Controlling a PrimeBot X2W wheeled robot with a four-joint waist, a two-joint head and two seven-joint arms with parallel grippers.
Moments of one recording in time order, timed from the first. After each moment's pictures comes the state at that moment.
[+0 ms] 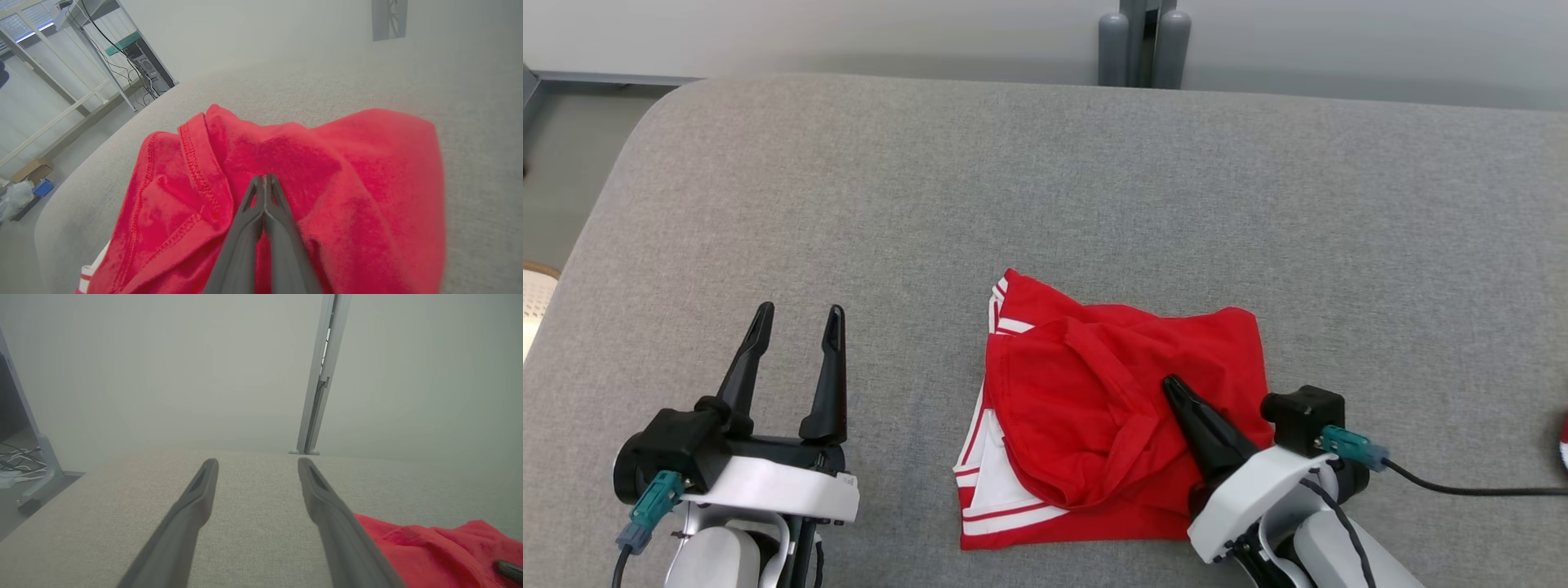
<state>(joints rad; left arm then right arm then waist) -0.13 0.08 -0.04 0.13 -0.25 -0.09 -0.24 -0.32 -0.05 0.49 0.48 0.49 0.13 -0.17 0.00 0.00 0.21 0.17</state>
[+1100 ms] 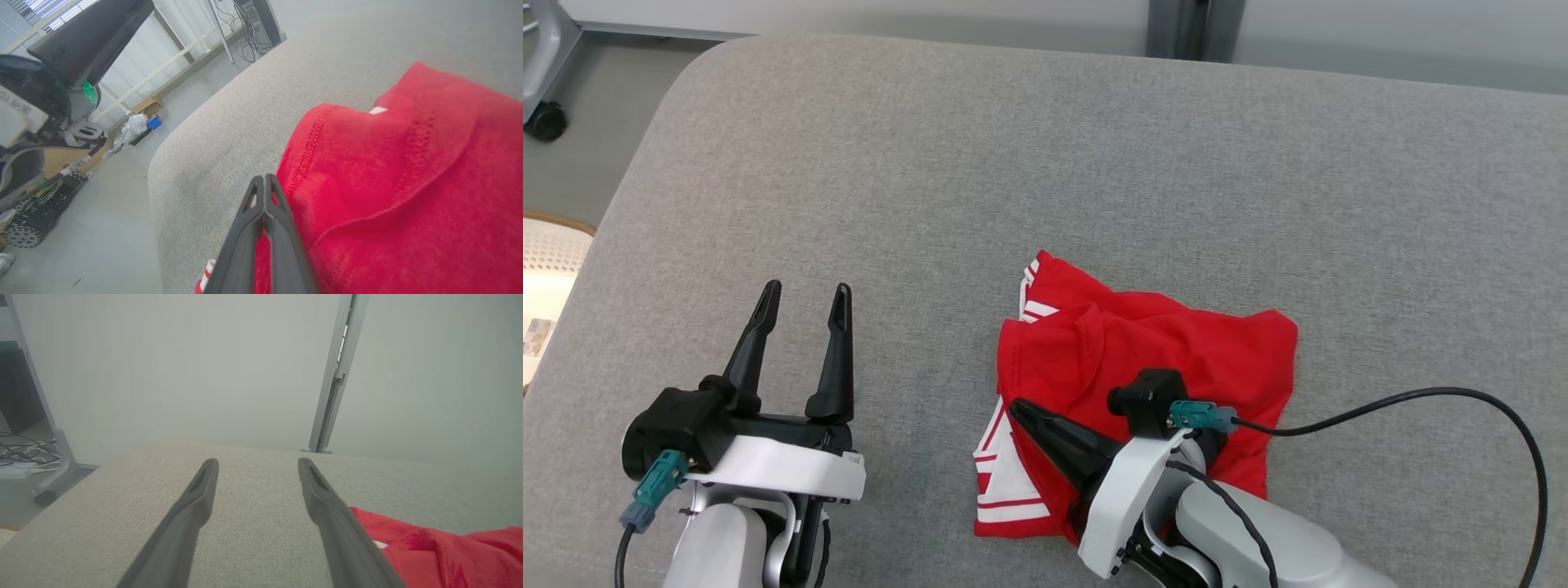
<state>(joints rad) -0.19 0.07 -0.06 0.17 -0.26 -0.10 -0.26 -0.65 -0.05 1.12 0.64 0.87 0.13 -0.25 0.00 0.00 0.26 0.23</state>
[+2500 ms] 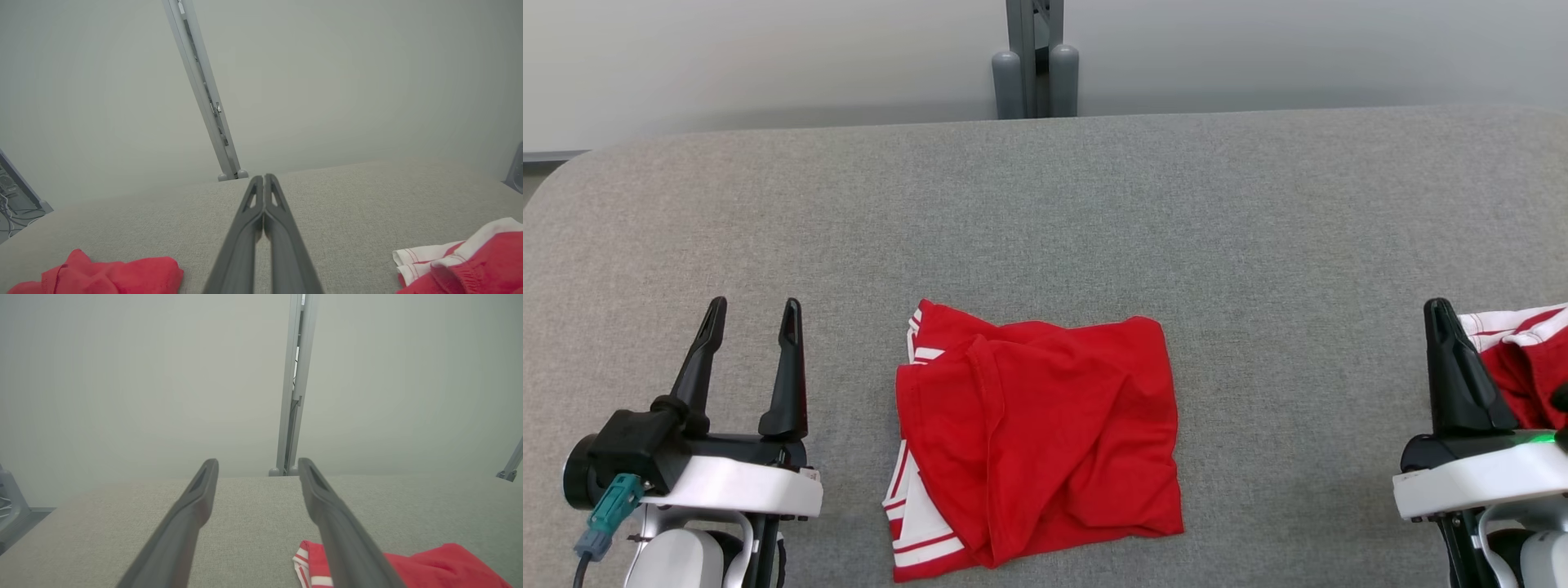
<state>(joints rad) -0.12 0.14 -0.03 0.09 -0.26 -0.04 -0.23 -0.08 -0.06 -0.06 -0.03 0.32 0.13 -0.08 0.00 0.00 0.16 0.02</state>
